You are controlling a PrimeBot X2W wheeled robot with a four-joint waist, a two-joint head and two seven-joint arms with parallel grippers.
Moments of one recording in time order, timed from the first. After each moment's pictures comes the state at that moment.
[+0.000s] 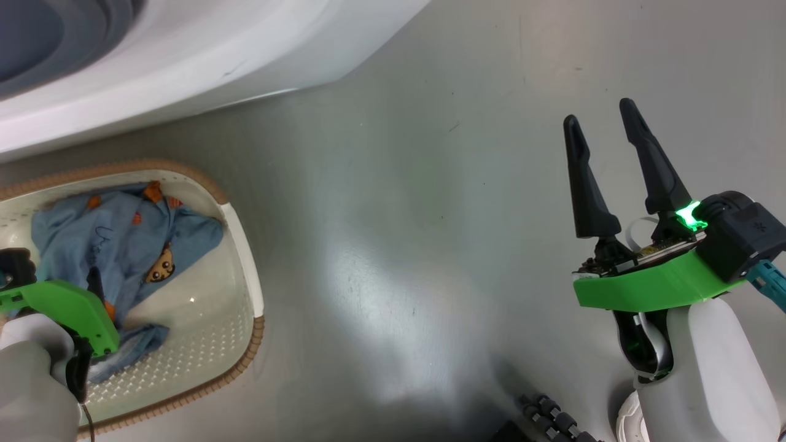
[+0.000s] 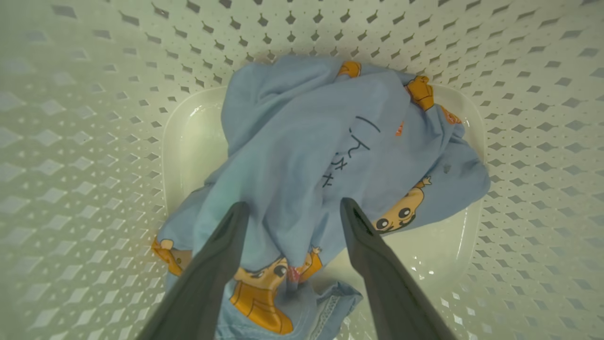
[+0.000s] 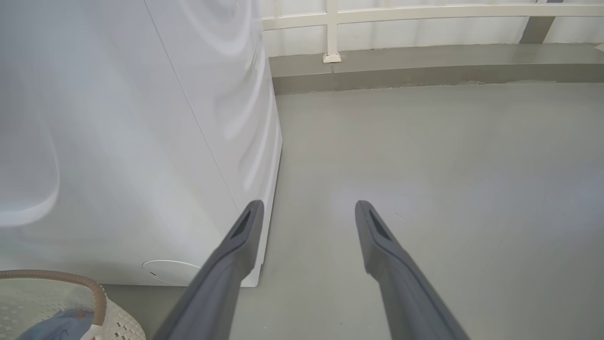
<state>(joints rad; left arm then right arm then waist) -0.81 0.29 -0.18 1.27 -0.41 -0.08 -0.06 -0.39 -0.05 0.07 -0.02 0.23 0.13 -0.26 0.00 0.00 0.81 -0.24</state>
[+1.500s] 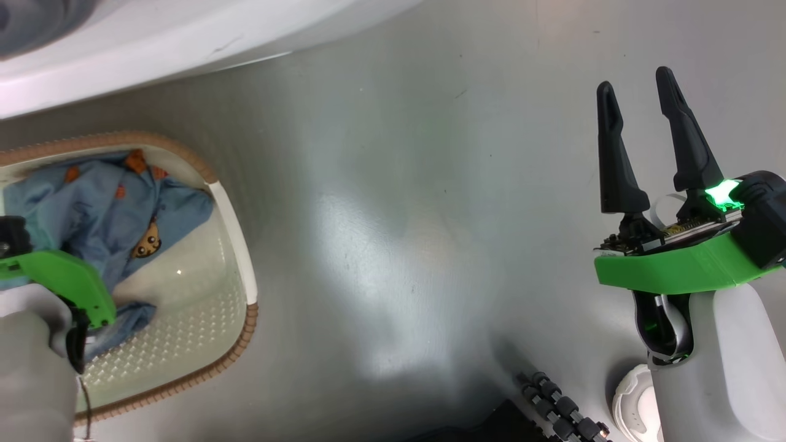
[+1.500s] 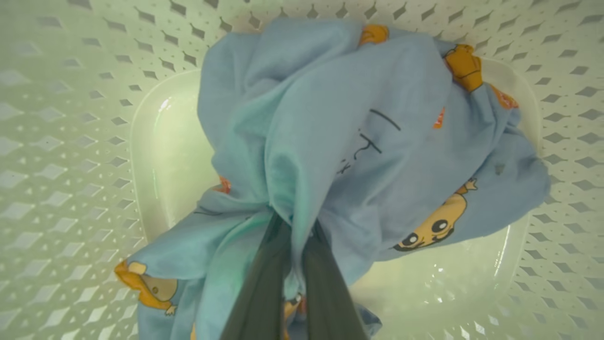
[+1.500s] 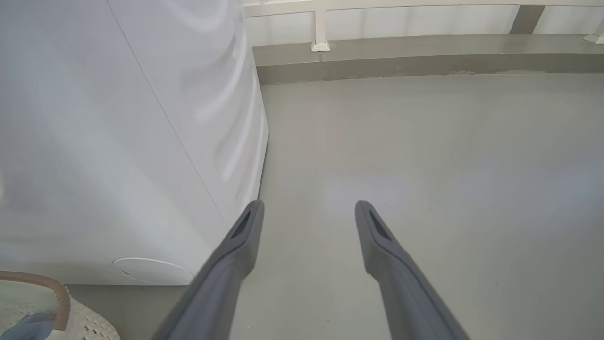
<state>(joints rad) -0.89 0.29 -0.24 1.29 -0.42 -0.03 -0.06 -0.43 -0.05 0.02 -0.05 0.24 0.13 -0.26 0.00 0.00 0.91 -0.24</state>
